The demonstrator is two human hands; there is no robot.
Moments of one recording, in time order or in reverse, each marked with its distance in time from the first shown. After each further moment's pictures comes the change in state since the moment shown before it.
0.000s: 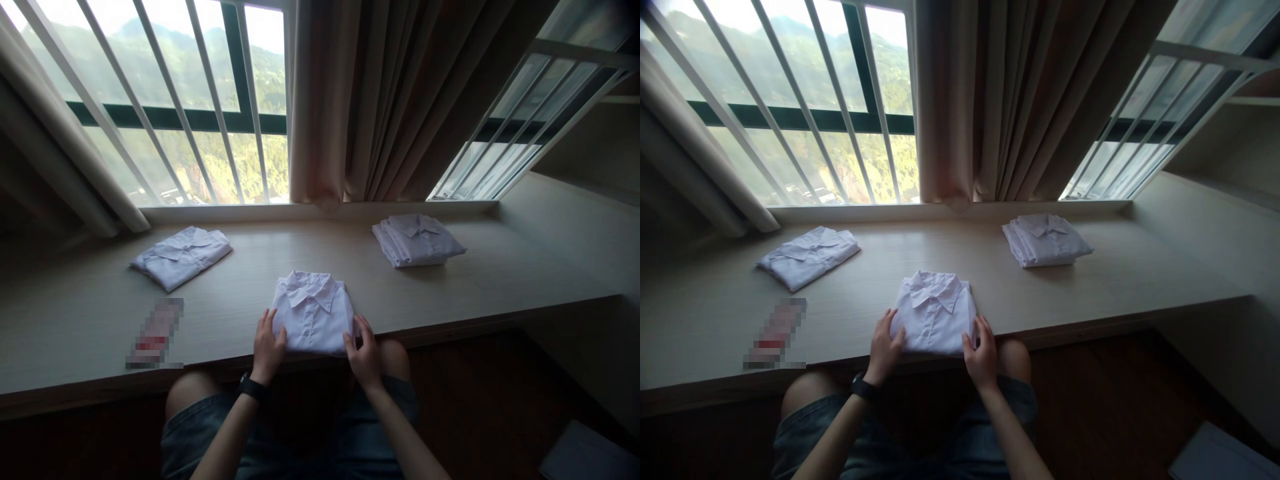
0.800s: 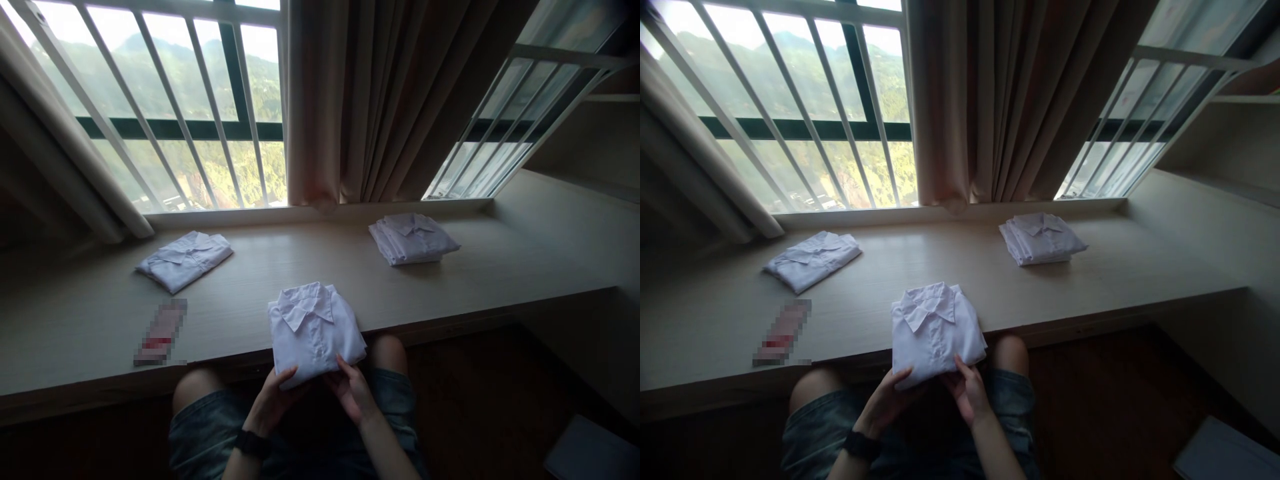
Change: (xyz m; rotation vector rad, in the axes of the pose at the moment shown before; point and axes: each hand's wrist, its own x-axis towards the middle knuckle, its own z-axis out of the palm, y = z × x) left_hand -0.099 0.023 -0.021 -1.245 -0.405 -0.890; right_hand -0.071 -0.033 0.003 1.269 -0.140 1.035
